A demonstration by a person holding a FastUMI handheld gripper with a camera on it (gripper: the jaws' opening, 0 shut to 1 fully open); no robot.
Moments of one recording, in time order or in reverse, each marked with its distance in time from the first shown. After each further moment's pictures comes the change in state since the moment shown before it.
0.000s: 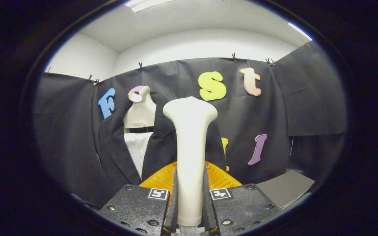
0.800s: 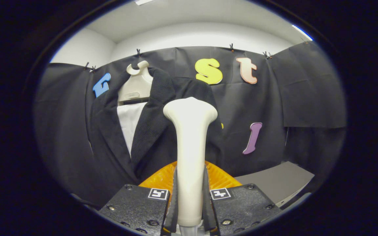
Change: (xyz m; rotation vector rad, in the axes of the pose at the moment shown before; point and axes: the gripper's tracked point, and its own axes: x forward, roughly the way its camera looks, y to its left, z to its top) arm -0.001 -0.019 -0.063 -0.028 0.075 -0.065
